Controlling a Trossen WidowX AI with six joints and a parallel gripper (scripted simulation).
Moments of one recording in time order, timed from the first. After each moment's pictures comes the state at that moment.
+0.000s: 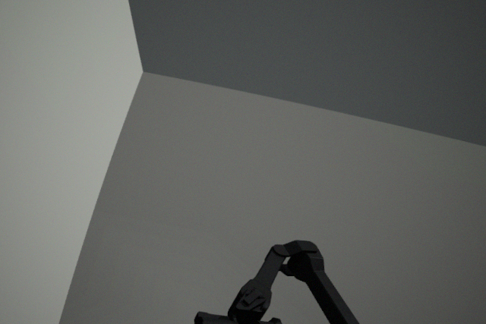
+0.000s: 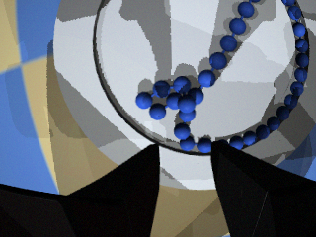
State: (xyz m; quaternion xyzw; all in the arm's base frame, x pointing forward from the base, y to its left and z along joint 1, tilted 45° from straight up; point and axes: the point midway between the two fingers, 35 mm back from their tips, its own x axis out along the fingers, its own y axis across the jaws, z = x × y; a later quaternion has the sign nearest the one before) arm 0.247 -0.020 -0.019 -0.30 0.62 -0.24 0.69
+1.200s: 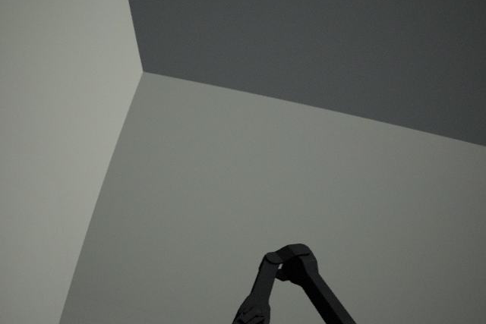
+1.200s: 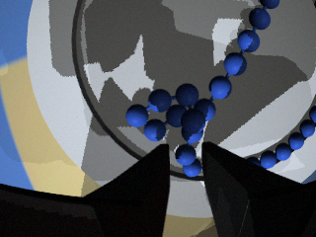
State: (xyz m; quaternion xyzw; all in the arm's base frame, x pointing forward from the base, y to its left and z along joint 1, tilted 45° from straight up) arm 0.250 -0.040 -0.040 -0.30 0.62 -0.24 0.69
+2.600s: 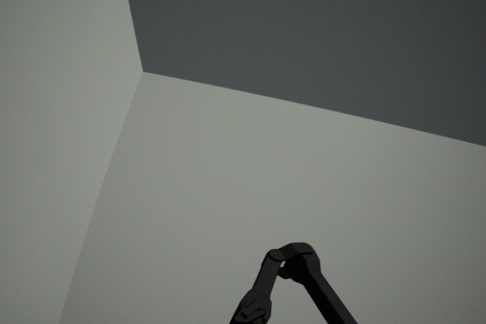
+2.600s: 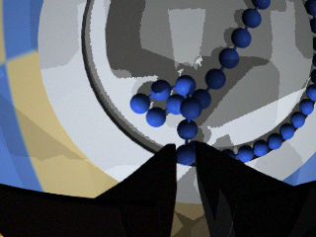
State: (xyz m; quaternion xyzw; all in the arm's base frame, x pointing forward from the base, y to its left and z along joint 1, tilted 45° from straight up) arm 0.246 -0.033 -0.033 -0.30 0.62 -0.24 0.68
